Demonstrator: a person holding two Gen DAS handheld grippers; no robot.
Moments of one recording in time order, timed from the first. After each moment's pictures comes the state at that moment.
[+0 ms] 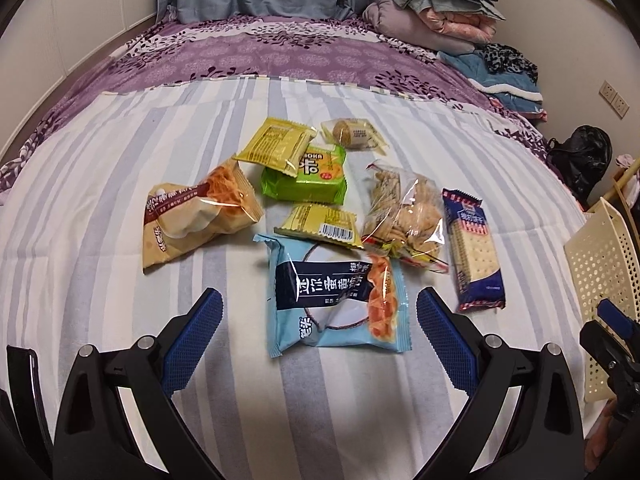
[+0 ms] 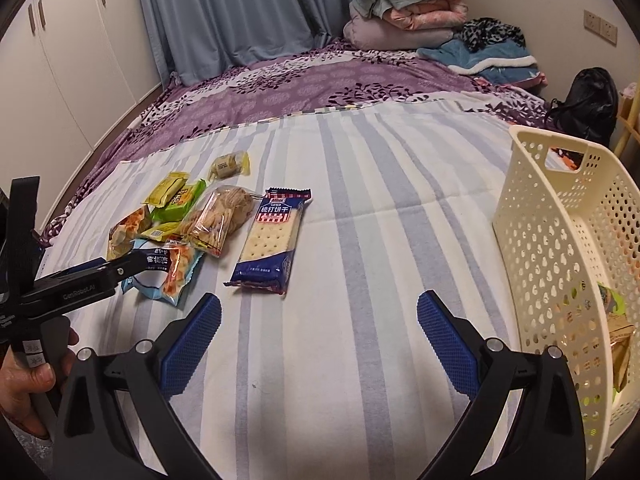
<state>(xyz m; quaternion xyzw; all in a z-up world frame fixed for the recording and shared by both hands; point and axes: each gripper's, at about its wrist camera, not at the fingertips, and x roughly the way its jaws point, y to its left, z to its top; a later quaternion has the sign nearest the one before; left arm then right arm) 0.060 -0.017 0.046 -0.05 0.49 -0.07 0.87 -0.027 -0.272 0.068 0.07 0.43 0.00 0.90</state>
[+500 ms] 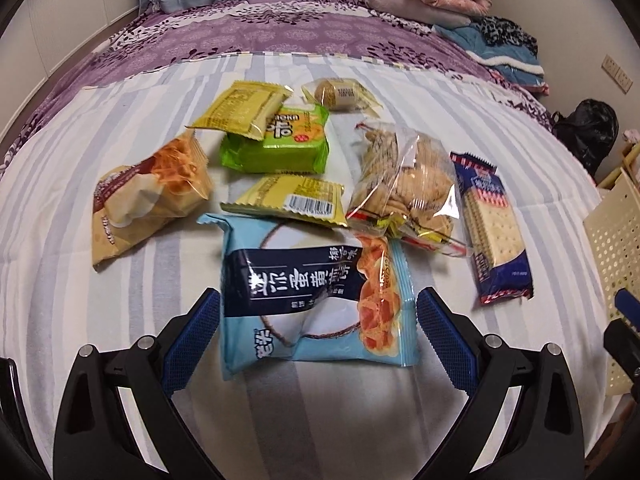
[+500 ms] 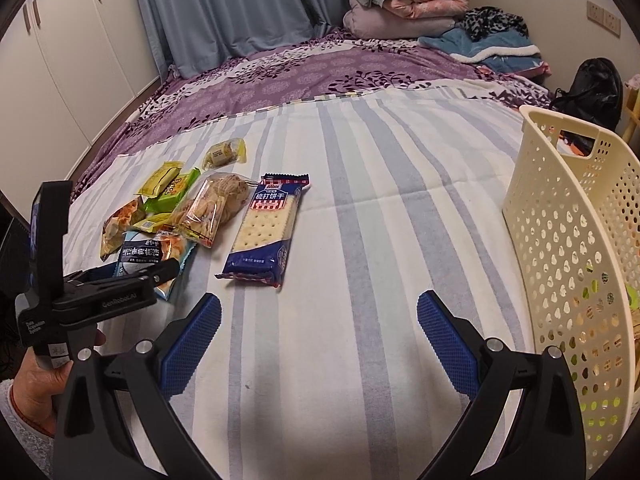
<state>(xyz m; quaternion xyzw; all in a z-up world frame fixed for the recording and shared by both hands) 0.074 -0.044 0.009 -0.02 0.51 -0.08 0.85 -0.021 -0.276 0.054 0.08 0.45 0.00 0.89</state>
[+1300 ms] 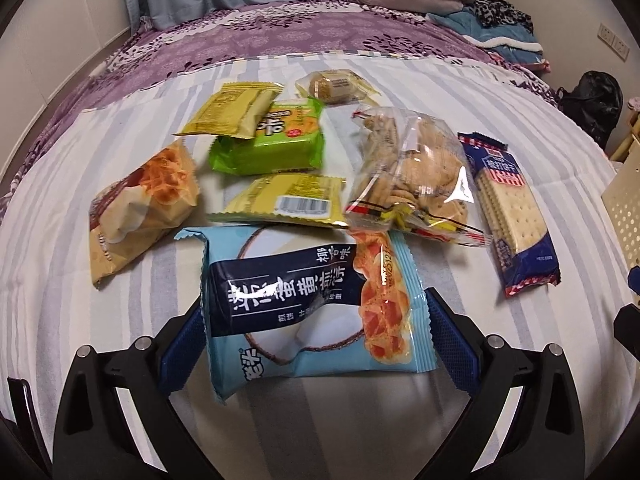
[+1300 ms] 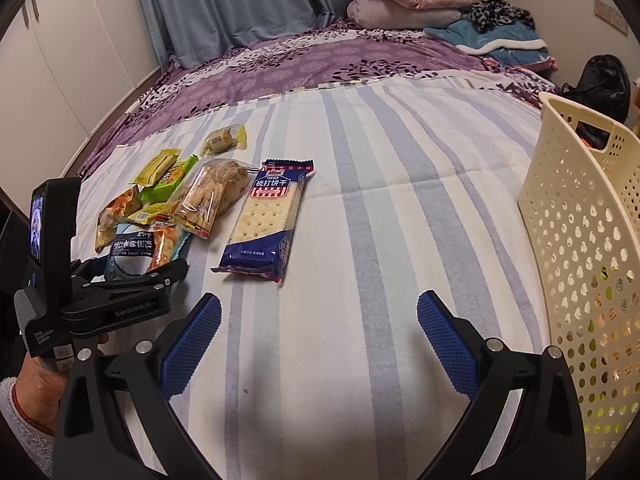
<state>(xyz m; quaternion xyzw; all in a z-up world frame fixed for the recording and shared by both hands) 0.076 -0.051 0.002 0.03 0.50 -0.06 0.86 -0.008 -0.269 0.038 0.08 0.46 0.01 0.88</state>
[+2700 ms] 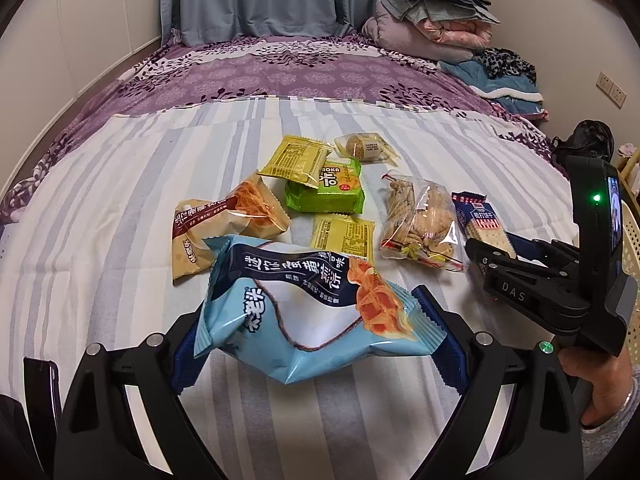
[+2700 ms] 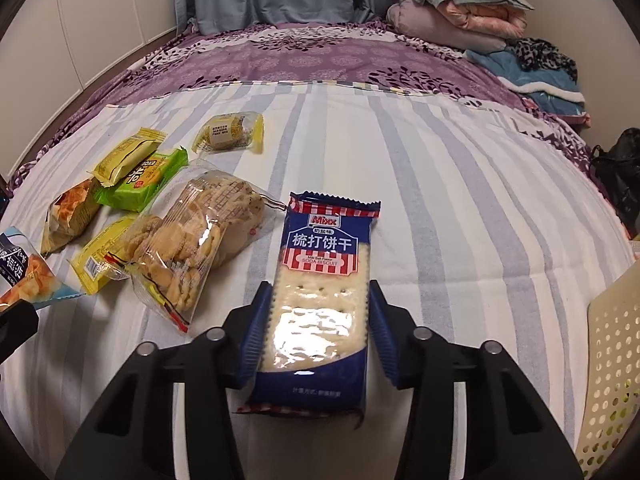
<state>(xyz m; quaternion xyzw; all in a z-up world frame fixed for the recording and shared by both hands) 0.047 -0.009 0.059 -0.02 0.45 -0.06 0.89 0.084 -0.217 0.002 -0.02 0.47 0.02 0.88</state>
